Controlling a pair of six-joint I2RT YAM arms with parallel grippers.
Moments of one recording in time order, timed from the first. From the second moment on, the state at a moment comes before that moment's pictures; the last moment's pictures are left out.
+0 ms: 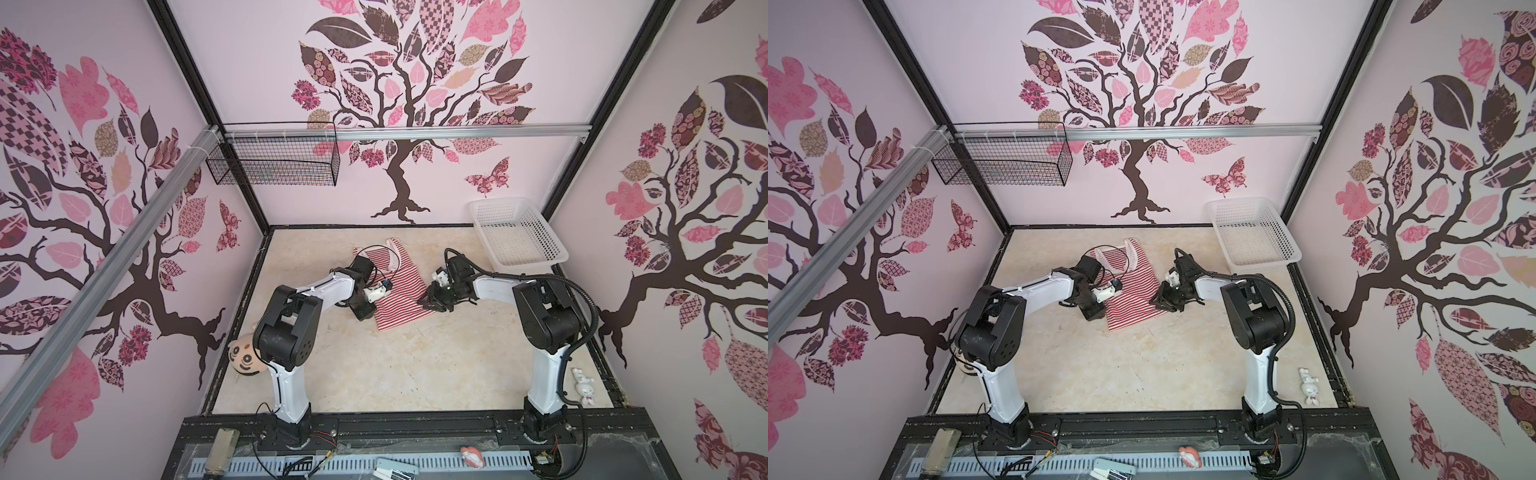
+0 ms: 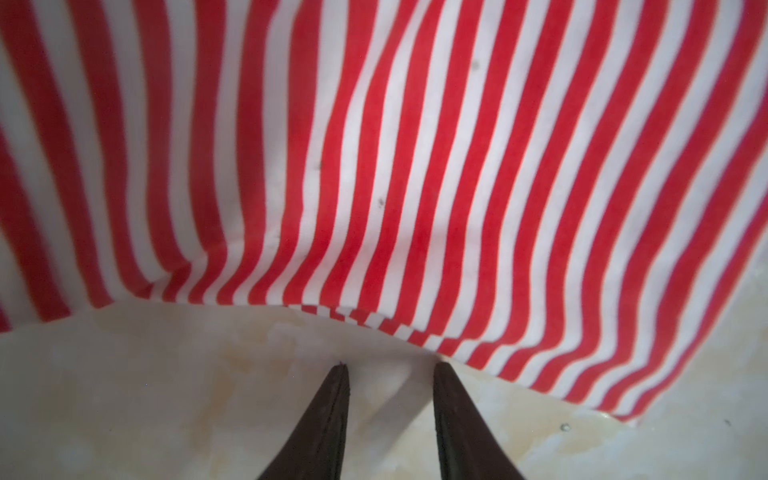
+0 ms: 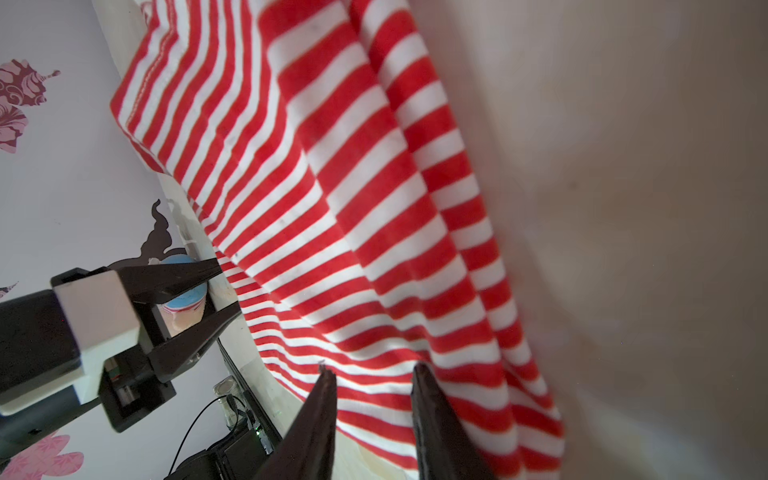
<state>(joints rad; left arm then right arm) -0.39 1.89 1.22 -0.68 0.08 0.61 0.38 2.00 1.17 -0.22 -0.66 0.72</state>
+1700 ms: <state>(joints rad) -0.47 1.87 1.19 -0.68 0.15 0.56 0.31 2.40 1.83 -0.36 -0.66 0.79</state>
